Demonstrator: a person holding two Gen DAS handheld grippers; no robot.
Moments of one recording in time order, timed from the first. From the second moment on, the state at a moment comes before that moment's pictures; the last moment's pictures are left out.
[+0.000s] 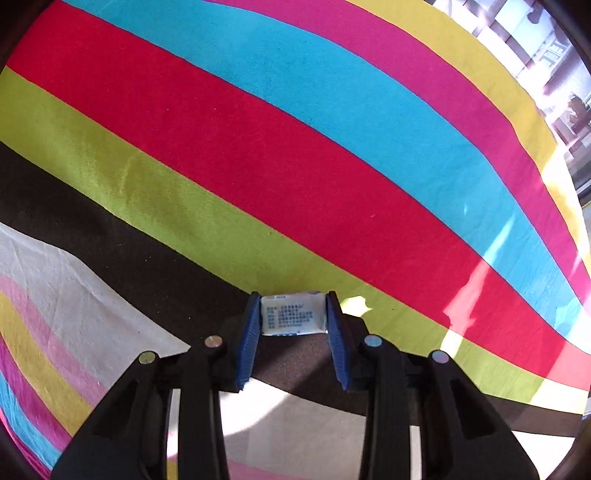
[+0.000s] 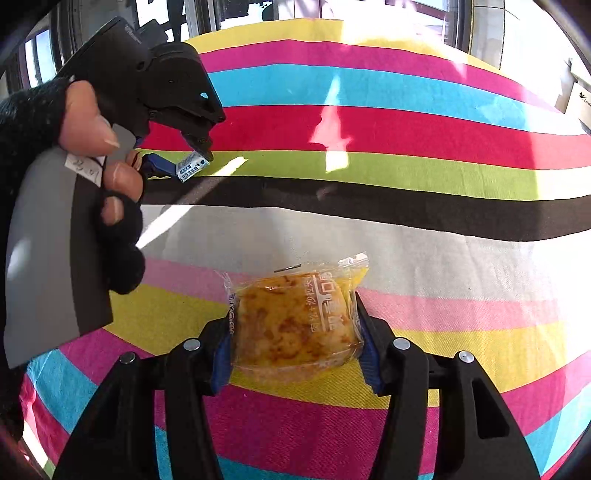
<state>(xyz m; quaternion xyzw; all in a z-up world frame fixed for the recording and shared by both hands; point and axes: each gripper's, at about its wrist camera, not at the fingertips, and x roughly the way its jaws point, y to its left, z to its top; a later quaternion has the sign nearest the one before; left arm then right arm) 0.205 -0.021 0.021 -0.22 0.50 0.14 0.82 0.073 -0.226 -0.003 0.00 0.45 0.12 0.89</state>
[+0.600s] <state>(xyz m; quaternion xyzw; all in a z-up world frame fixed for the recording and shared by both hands) -0.089 0.051 0.057 -0.02 0.40 -0.03 0.92 0.065 -0.223 0.001 0.00 0.46 0.10 0.88</state>
